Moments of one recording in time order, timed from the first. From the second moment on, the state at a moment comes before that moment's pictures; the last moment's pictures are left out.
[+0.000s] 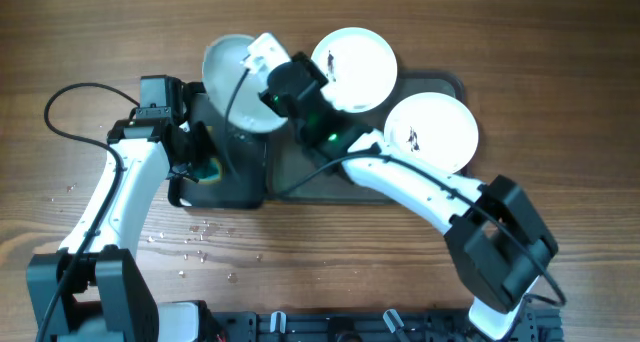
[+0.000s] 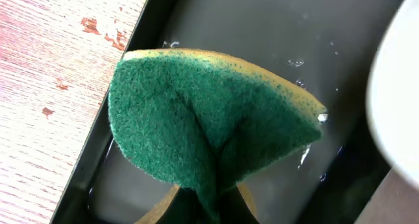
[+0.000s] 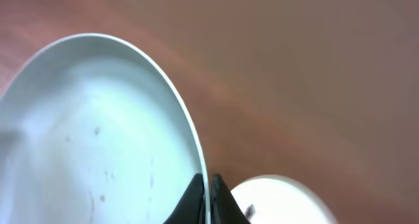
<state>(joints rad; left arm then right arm) 0.04 1.54 1.01 -0.75 0.02 -0.41 0.78 1.91 1.37 0.10 0.38 -0.19</state>
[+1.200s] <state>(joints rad) 0.04 1.55 1.01 -0.69 0.02 -0.41 -0.41 1.76 1.37 -0.62 -0.05 0.28</state>
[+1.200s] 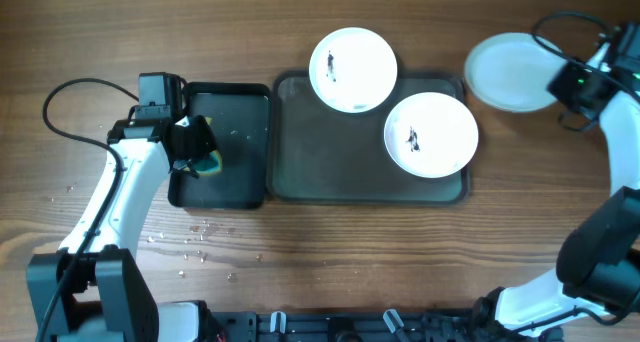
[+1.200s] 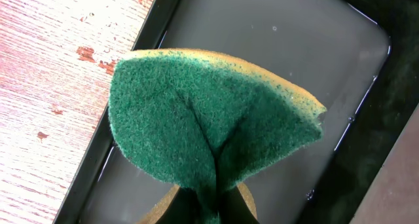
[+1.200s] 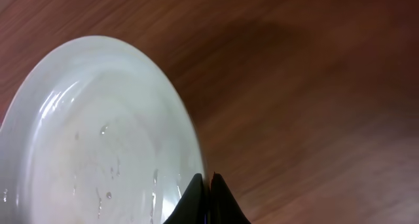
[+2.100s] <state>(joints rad) 0.04 1.55 1.01 -0.69 0.02 -0.41 -0.45 1.76 1.26 -0.55 0.05 0.26</state>
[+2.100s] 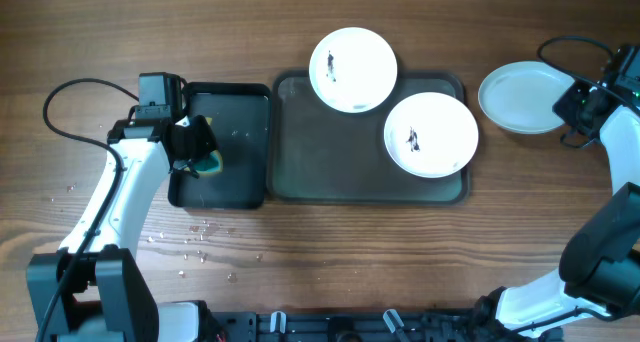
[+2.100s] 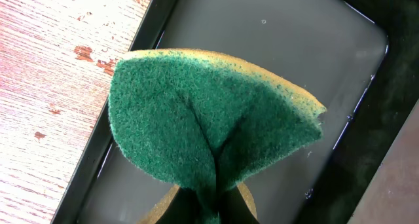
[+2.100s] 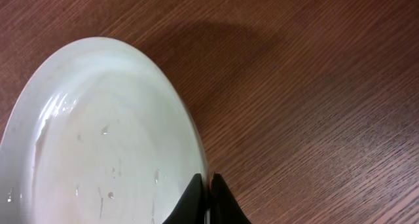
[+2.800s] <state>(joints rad) 0.04 1.55 1.01 -0.69 0.02 -0.41 -0.45 1.76 1.26 -0.60 -0.11 0.16</state>
